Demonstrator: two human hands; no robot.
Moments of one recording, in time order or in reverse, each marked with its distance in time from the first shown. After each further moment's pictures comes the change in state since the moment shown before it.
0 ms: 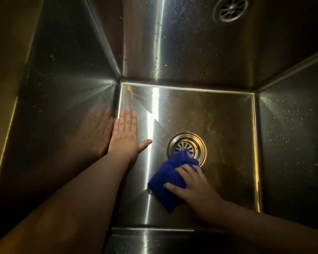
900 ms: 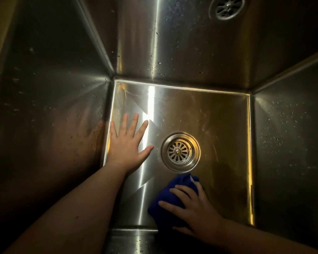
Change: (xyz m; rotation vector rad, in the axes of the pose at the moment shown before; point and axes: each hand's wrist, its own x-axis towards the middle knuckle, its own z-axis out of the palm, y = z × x) left_hand -0.011 0.015 0.026 -0.005 0.211 0.112; right_hand -0.042 -0.005 0.021 -0.023 -0.154 -0.076
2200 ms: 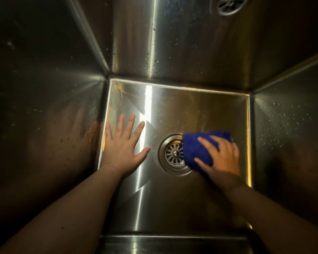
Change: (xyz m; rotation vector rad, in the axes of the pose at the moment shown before) left_hand 0.000 -0.001 0.001 0.017 0.014 0.006; right_hand 0.028 0.106 -0.016 0.139 0.458 0.669
